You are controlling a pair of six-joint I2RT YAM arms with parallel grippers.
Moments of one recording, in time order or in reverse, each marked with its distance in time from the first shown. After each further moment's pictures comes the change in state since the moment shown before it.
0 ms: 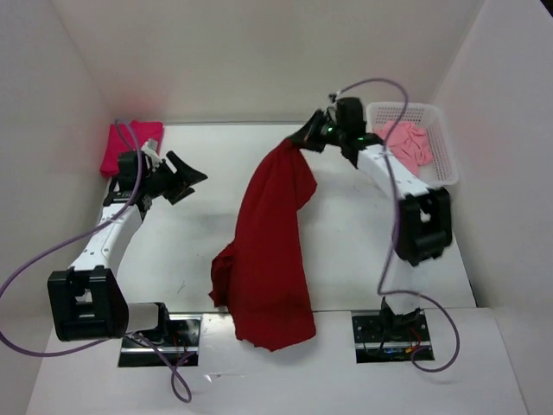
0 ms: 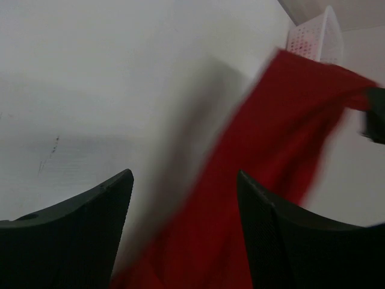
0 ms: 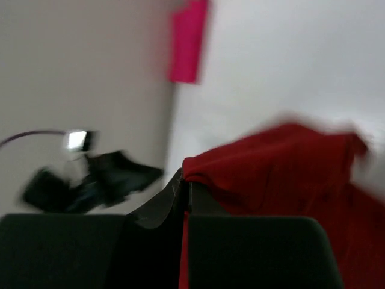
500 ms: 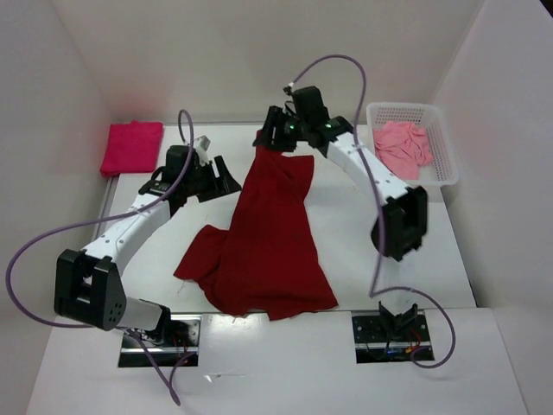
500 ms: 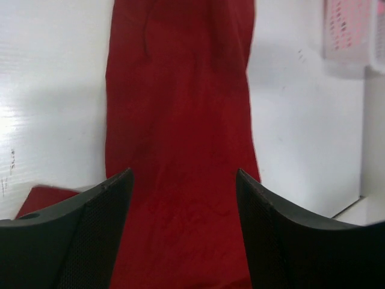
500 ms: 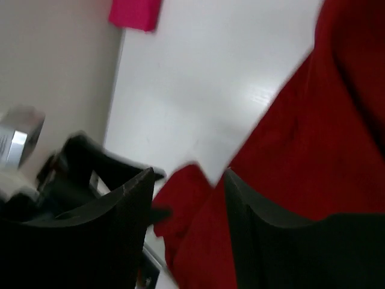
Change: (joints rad) left arm -0.326 0.078 0.103 -0.072 -0.222 0.180; right arm 0.208 0.381 0.541 -0.464 0.209 -0.275
